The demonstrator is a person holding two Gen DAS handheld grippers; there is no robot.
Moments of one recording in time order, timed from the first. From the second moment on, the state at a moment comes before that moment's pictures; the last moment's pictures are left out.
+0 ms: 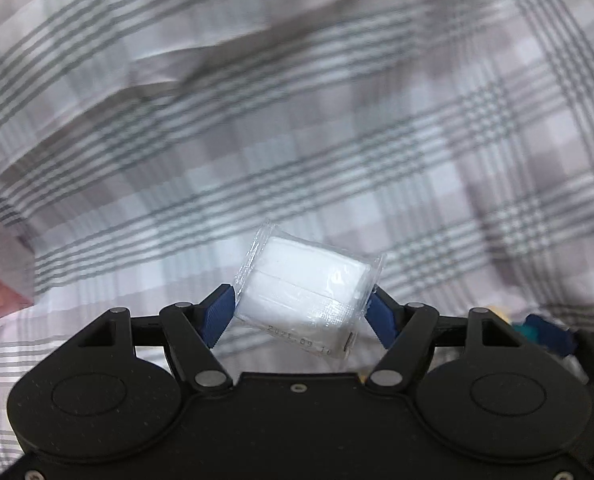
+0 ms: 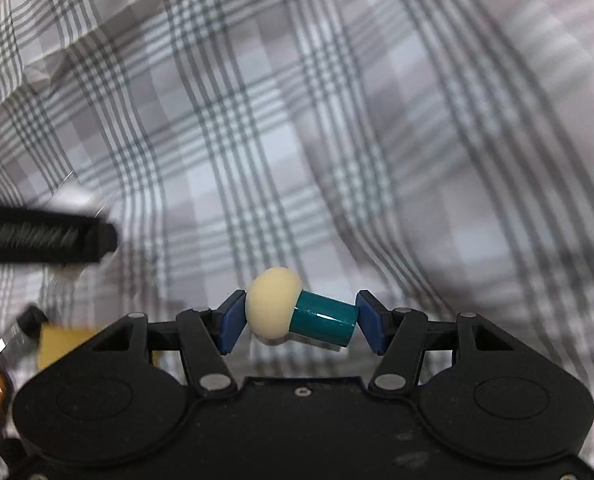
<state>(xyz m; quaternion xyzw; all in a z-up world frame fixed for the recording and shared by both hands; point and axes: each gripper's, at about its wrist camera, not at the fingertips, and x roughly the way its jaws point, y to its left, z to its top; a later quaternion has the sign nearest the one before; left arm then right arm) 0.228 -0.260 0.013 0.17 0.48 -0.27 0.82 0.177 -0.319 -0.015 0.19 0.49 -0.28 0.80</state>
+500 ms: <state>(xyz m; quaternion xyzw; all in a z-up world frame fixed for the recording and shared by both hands) 0.142 -0.260 0.018 0.18 0.52 -0.34 0.76 0.067 -0.293 0.004 0.20 0.51 -0.27 0.79</state>
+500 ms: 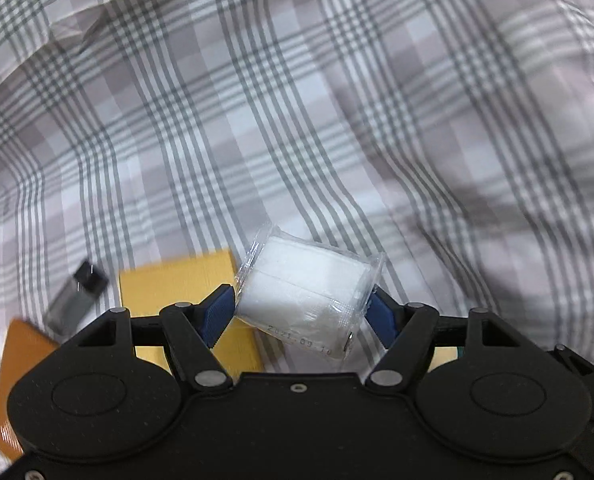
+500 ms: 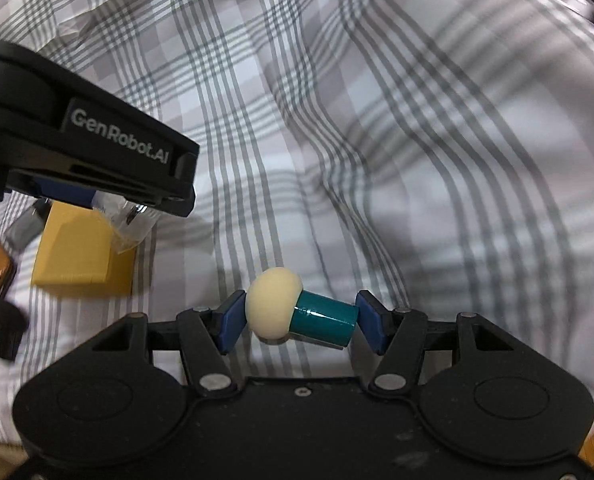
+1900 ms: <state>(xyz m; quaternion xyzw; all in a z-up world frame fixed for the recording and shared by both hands) -0.036 -0.044 0.052 0.11 0.57 -0.28 0.76 -0.050 -0.166 0.103 0.17 0.51 -0.13 0.83</state>
